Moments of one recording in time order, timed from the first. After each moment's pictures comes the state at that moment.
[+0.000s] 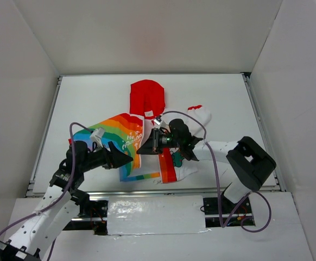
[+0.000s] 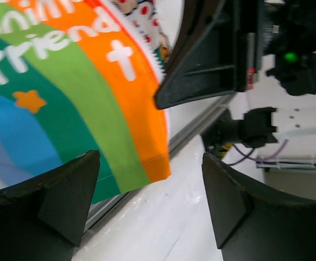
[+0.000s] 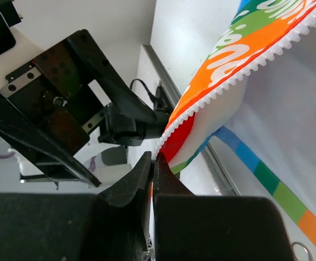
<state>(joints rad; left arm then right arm) -0.32 0.54 0.39 -0.27 0.55 -0.72 0.75 1.58 0.71 0.55 -0.65 1.12</state>
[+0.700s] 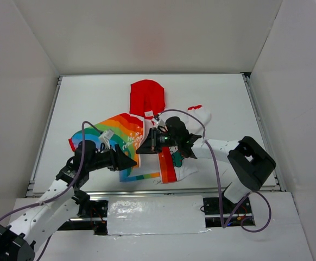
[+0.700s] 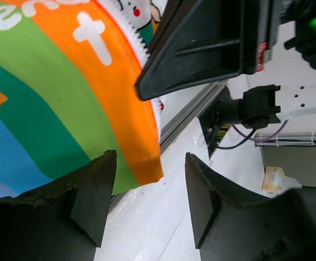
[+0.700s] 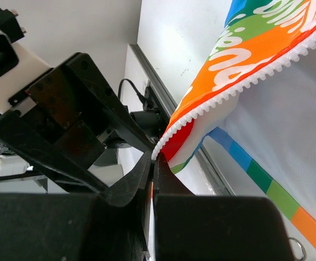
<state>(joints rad) -0.42 0.63 0.35 -0.13 0.59 -0.74 0.76 1.58 0.78 0.41 -0.63 1.06</state>
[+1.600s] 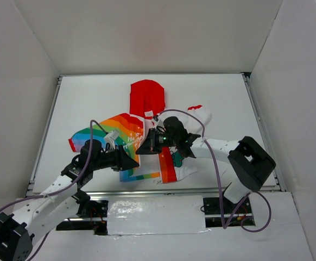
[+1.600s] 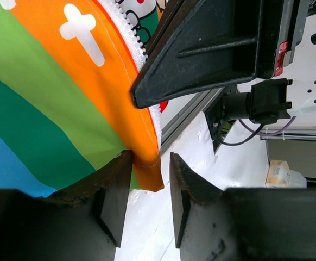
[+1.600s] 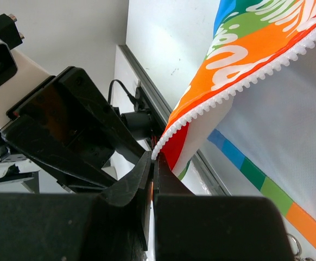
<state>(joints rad) -0.49 0.74 0.34 -0.06 0.55 -0.74 0.78 1.58 0.81 0.33 -0.59 1.03</state>
